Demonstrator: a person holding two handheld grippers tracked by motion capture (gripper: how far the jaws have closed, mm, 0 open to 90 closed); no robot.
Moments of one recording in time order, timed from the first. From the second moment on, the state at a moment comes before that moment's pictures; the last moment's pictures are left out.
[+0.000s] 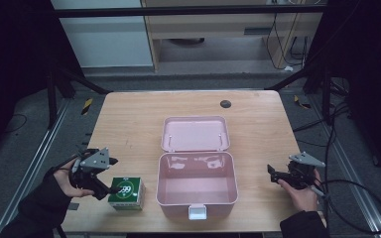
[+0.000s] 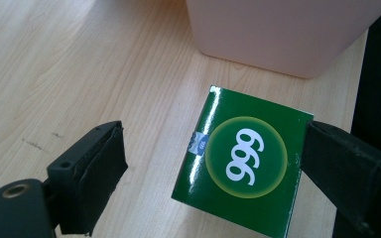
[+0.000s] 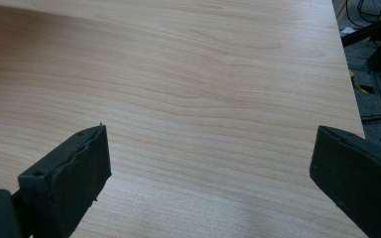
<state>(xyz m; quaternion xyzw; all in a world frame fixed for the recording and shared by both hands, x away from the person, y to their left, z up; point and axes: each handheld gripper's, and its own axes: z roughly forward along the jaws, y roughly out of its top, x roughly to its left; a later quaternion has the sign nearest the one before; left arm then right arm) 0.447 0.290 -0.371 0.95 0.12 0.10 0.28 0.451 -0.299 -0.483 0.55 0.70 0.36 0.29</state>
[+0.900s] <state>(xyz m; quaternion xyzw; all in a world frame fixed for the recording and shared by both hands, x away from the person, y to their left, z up) 0.446 0.271 -0.393 0.97 0.08 0.07 0.24 0.453 -0.298 -0.485 0.54 0.71 0.35 0.28</state>
